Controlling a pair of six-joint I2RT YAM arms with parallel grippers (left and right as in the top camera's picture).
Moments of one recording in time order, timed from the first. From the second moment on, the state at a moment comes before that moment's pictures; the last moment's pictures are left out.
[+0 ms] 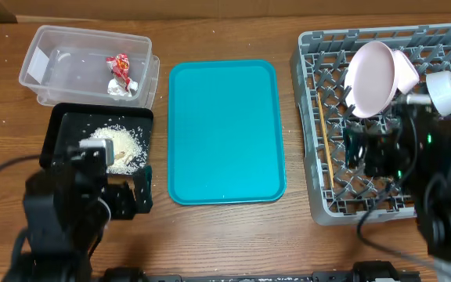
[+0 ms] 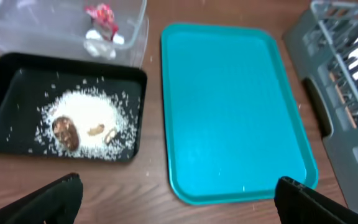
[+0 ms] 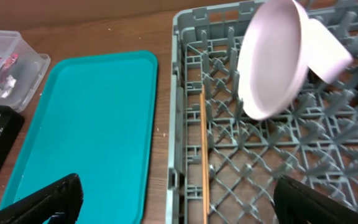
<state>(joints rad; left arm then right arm) 0.02 0.70 1.10 -1.10 0.17 -0.10 0.01 0.86 1.13 -0.96 -0.15 0.10</state>
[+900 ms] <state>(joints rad) 0.02 0.66 1.08 -1.13 0.17 -0.10 0.01 0.93 1.11 -0.96 -0.13 0.10</state>
